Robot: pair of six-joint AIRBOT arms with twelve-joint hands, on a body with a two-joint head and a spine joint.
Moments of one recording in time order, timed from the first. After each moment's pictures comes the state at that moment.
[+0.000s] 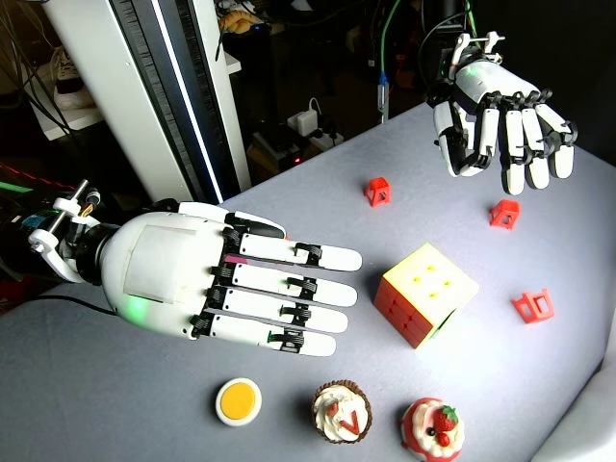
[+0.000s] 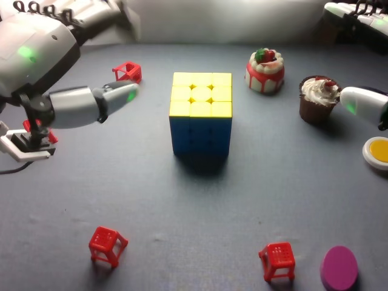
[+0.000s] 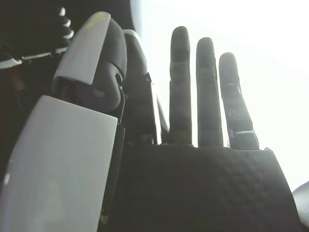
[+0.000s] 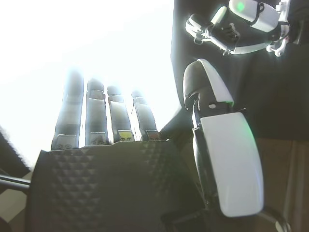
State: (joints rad) left arm 0.85 -0.94 1.12 -0.10 -1.06 0.83; right arm -0.94 -0.83 0.99 0.10 0.98 -0.62
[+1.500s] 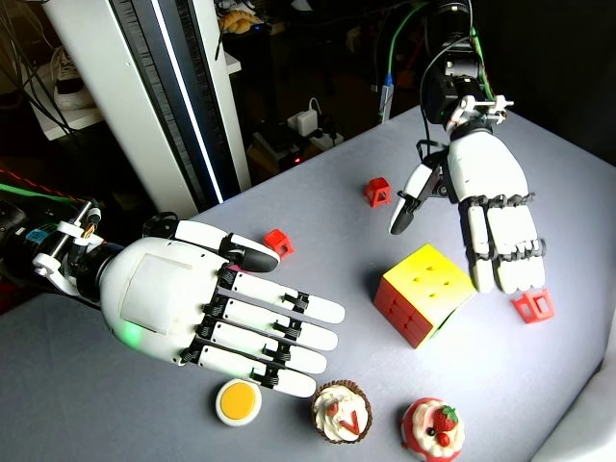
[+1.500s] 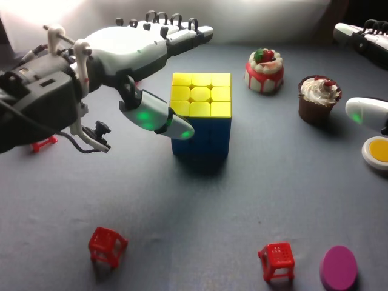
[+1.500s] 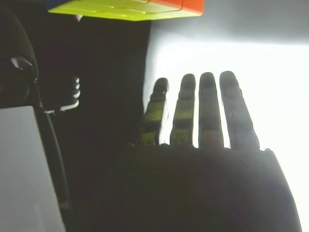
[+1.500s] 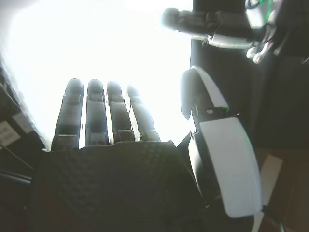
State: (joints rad) left arm 0.54 -1.19 1.31 -0.10 -0.36 0.89; right arm -1.00 -0.85 0.99 0.22 0.94 -0.62
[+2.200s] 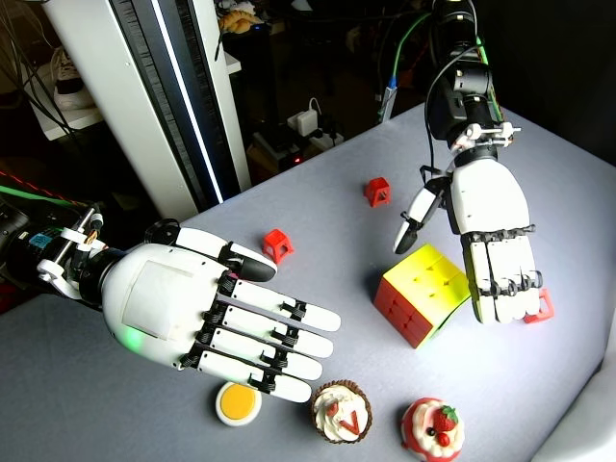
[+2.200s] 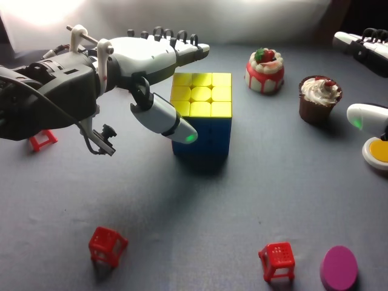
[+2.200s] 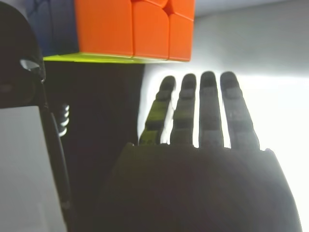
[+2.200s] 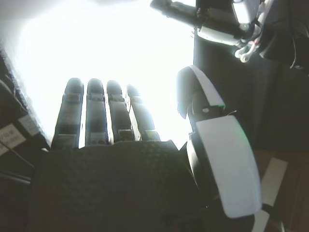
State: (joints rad) left arm 0.51 -1.26 1.40 -0.19 -0.22 0.98; right arm -1.01 -0.85 1.00 0.23 0.94 -0.62
